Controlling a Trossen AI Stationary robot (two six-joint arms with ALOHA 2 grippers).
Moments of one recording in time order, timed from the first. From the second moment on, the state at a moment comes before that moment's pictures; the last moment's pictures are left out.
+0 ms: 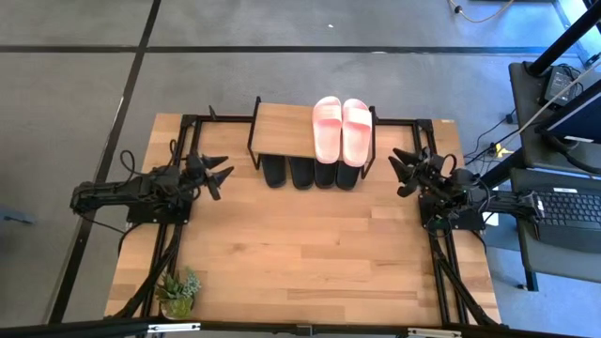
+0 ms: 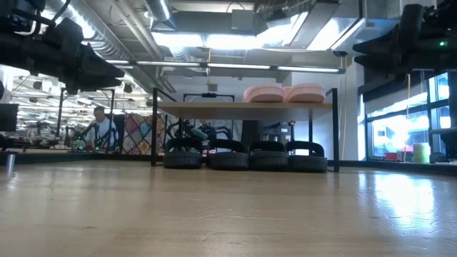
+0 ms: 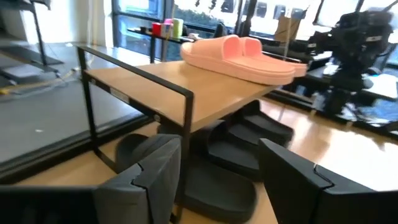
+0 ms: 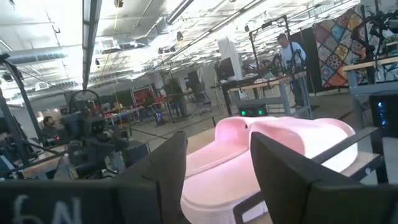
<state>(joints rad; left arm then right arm) 0.08 0.00 0.07 -0.16 -0.50 -0.23 -0.07 0.00 0.01 0.29 0.50 0.15</state>
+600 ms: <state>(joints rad) 0.08 0.00 0.07 -0.16 -0.52 -0.02 -0.07 0.00 0.01 0.19 0.50 0.13</state>
